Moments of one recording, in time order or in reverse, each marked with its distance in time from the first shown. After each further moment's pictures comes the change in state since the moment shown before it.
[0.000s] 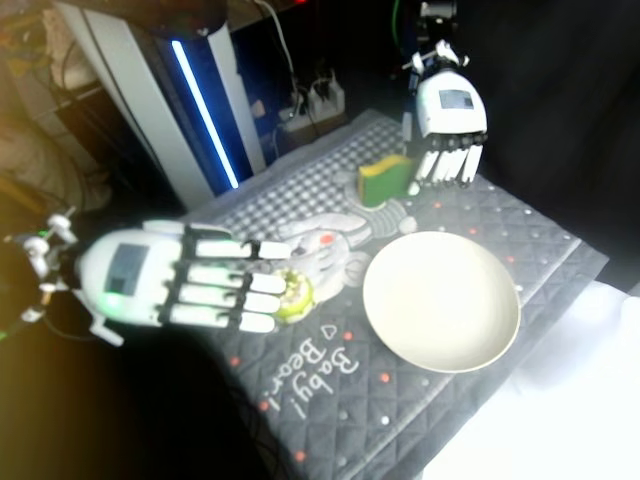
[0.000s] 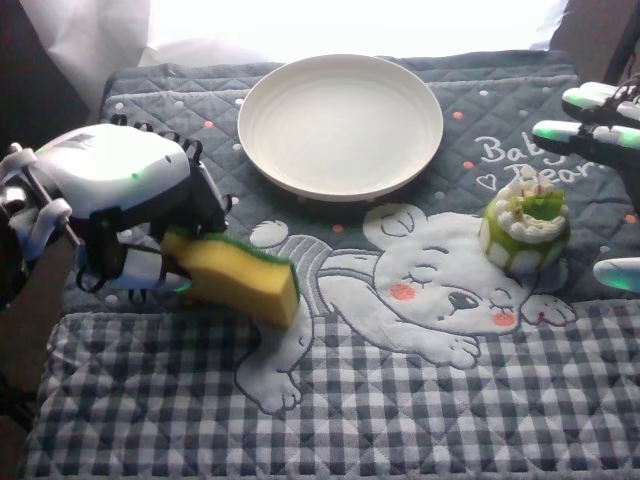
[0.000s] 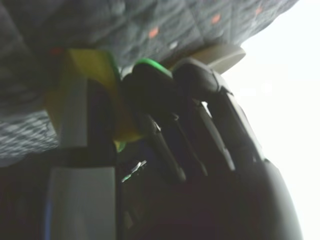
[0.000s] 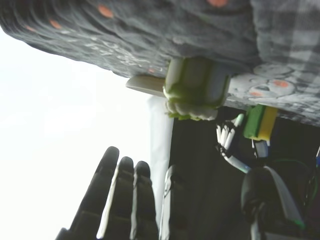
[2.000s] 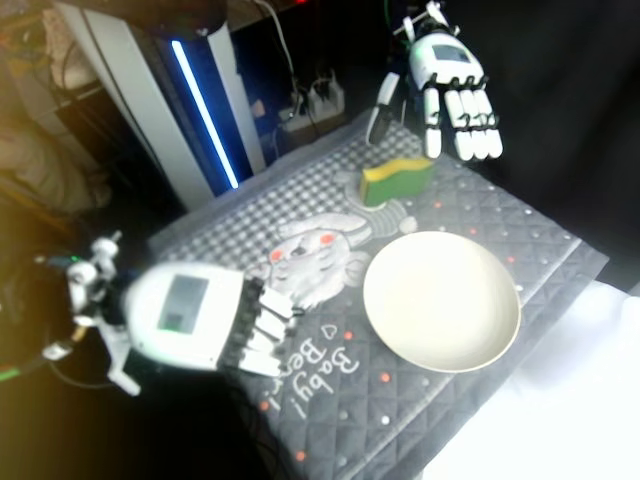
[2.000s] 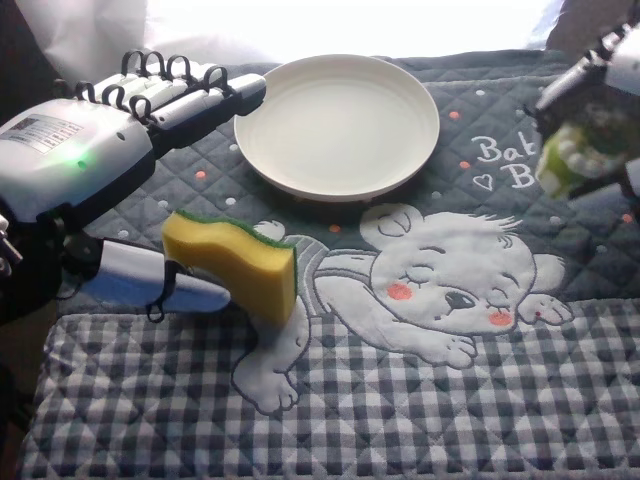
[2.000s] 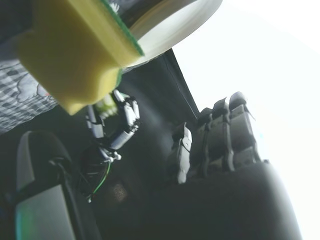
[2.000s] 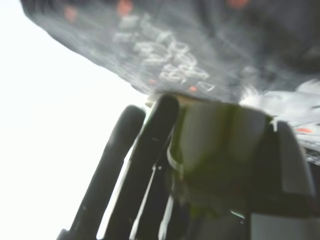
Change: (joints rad) left arm 0.098 0.098 -0.121 -0.061 -0.316 0.002; right arm 0.470 -0.106 0.216 -0.462 -0.412 0.164
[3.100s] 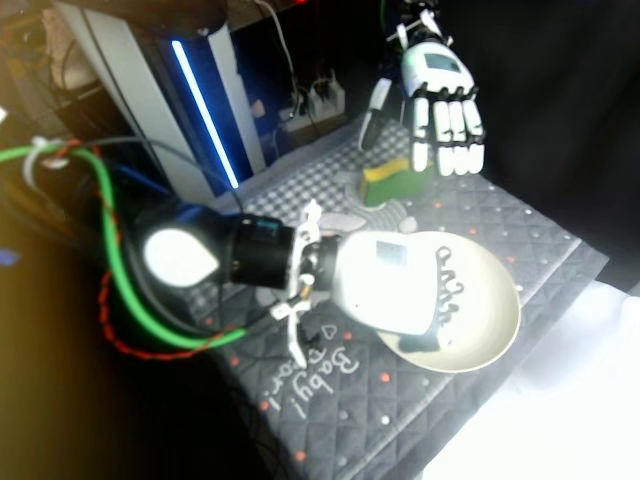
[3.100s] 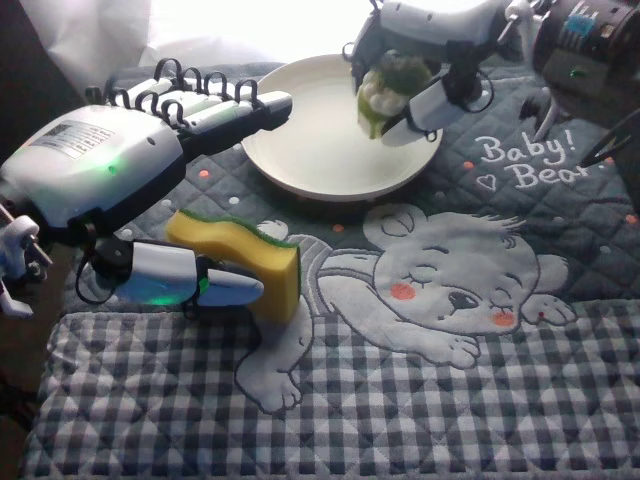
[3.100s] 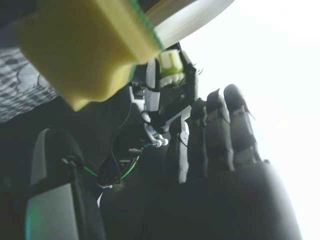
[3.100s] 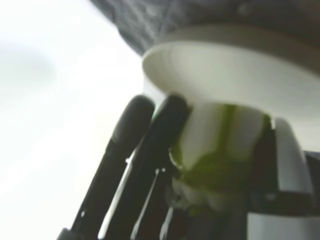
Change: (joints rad) left arm -0.014 -0.049 0.013 0.022 -0.010 -0.041; right arm 0.231 -0.457 0.307 0.007 -0.344 -0.034
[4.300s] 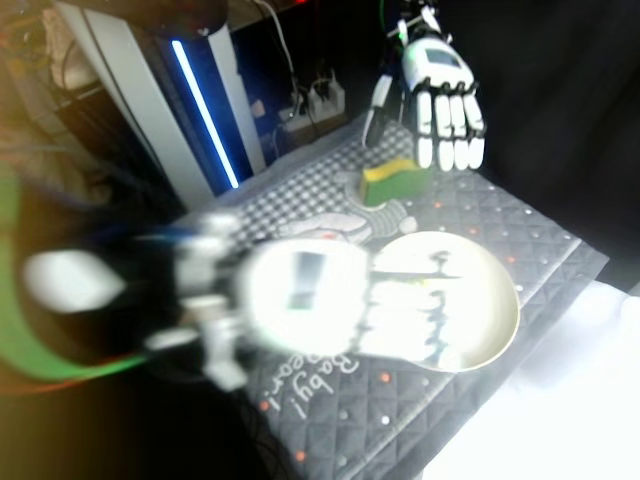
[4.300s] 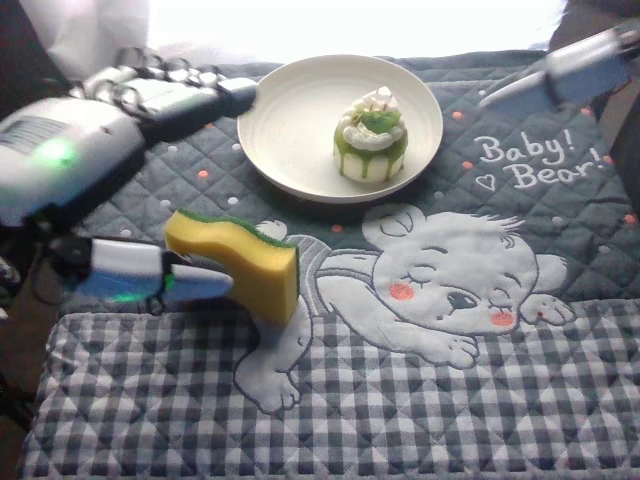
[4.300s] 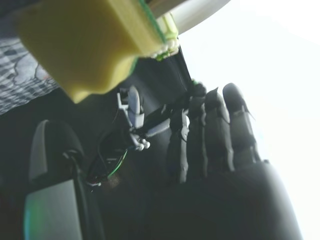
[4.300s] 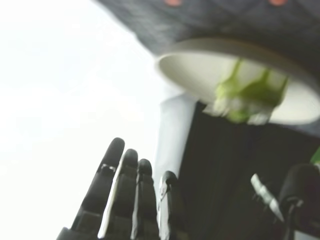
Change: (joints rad) left arm 0.073 0.074 -0.042 -0.029 -0.146 -0.044; right arm -0.089 0.391 -0.221 0.086 0.293 0.041
